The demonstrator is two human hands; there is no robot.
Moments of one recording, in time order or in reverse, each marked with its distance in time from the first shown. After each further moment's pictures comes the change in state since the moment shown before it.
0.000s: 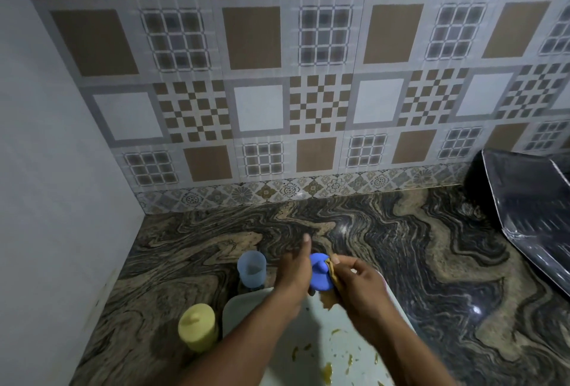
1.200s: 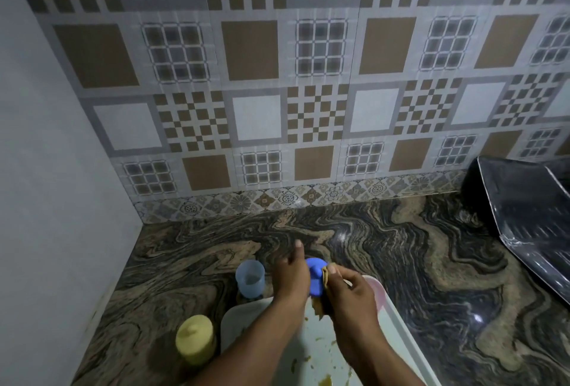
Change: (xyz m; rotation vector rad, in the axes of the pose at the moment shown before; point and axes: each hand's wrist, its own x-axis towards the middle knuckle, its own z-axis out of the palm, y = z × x) left_hand 0.008 0.000 0.003 -0.070 0.073 0.015; right_hand -0.015 0.008 0.021 0.064 0.099 -0.098
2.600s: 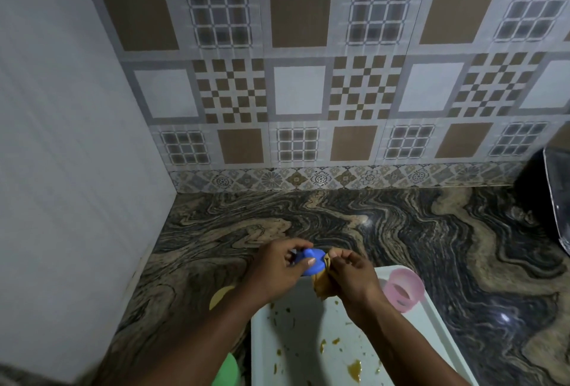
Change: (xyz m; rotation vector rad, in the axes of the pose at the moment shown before) left_hand 0.066 -0.054 -0.103 0.404 -0.272 0.667; right_hand 0.022 0.017 0.039 -0.161 -0.170 0.152
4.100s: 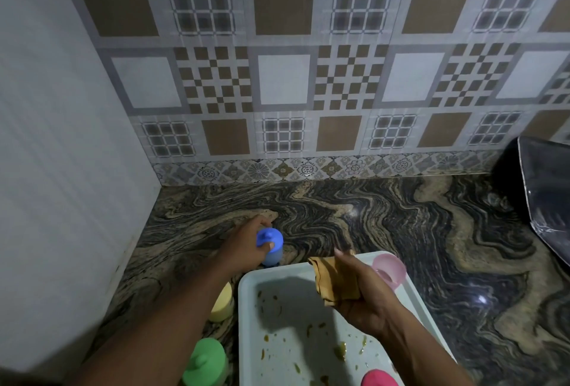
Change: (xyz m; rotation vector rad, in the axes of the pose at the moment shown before) left_hand 0.026 -0.035 -0.033 0.323 -0.073 -0.143; right_hand -0.030 -0.006 -0.039 0.312 -0.072 0.407
